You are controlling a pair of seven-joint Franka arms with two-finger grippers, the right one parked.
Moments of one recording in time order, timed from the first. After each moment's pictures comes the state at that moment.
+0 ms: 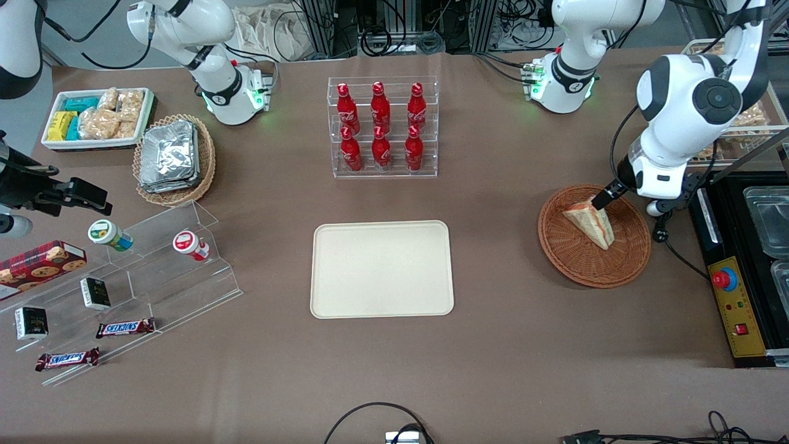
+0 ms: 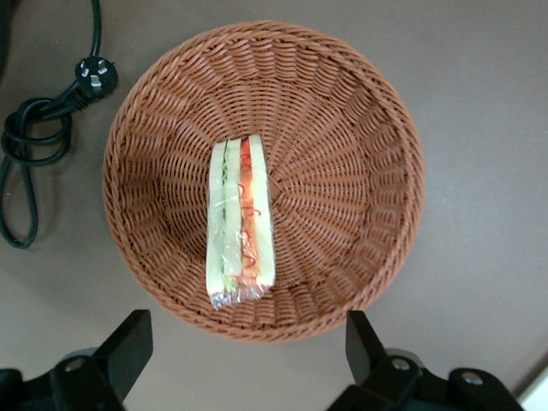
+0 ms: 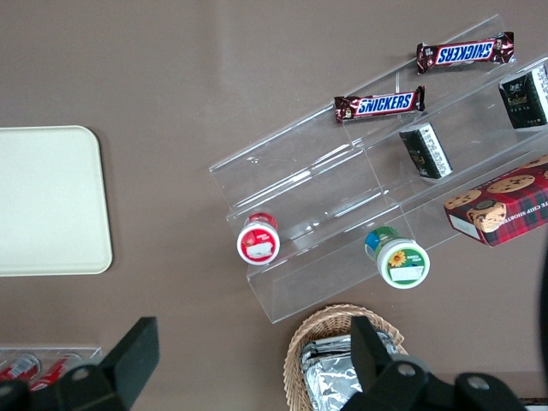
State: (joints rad) arm -0.05 -0.18 -0.02 -2.45 0.01 2.25 -0.70
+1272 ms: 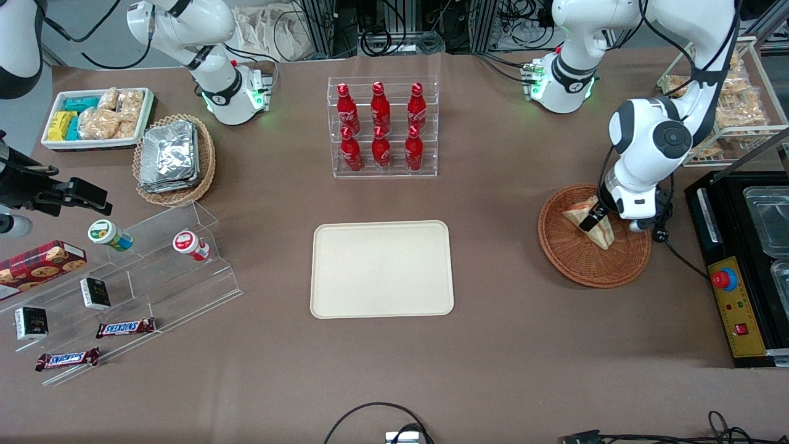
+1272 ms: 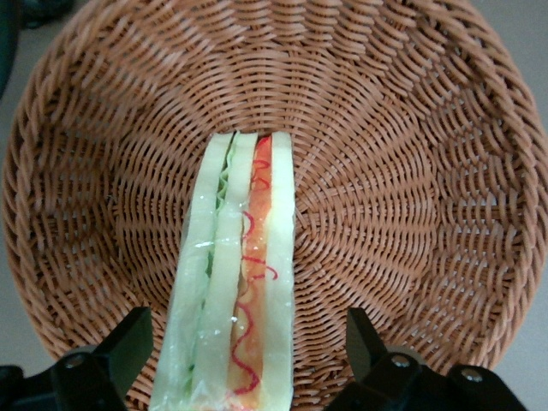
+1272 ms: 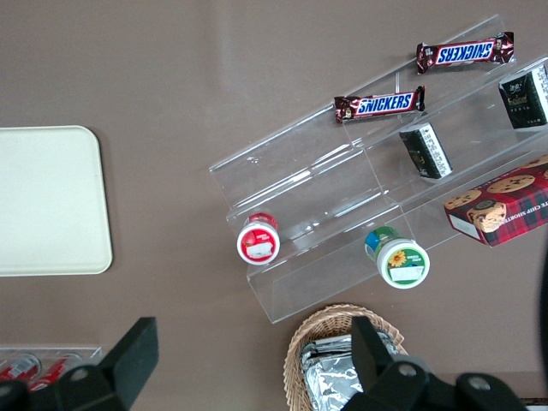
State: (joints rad) arm -0.02 0.05 -0.02 -2.56 0.00 2.63 -0.86
